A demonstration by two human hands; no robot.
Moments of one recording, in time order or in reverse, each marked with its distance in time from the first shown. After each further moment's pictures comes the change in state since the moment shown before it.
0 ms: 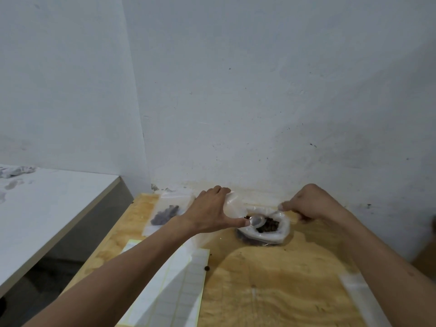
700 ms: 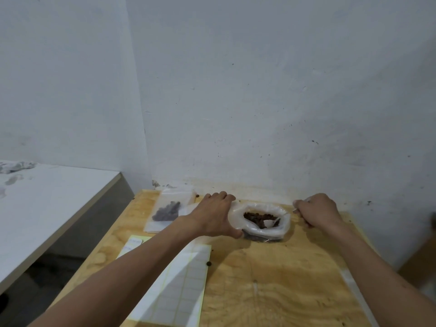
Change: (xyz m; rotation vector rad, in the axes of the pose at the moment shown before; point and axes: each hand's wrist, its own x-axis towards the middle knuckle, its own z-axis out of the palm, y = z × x) left_hand 0.004 -0.007 0.021 0.180 -0.107 0.066; right_hand 0.003 0.032 0.031 0.188 0.263 0.097
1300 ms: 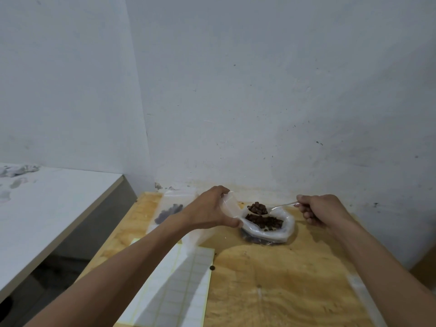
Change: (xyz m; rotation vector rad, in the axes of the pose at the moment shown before) left_hand 0.000 -0.024 -0.016 -0.439 0.060 -0.111; right_hand 0.009 -0.010 -0.005 0.477 -0.126 0.199
